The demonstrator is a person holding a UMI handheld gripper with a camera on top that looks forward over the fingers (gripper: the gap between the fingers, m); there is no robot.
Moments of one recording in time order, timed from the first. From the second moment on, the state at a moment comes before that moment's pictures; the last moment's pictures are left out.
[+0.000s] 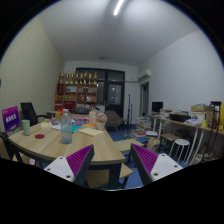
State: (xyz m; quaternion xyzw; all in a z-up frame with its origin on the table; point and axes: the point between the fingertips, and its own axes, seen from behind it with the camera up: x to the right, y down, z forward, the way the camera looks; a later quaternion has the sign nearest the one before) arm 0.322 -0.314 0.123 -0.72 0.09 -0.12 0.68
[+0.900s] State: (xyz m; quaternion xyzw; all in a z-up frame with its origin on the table) arm 0.131 0.004 0.111 -0.72 0.01 -0.08 0.69
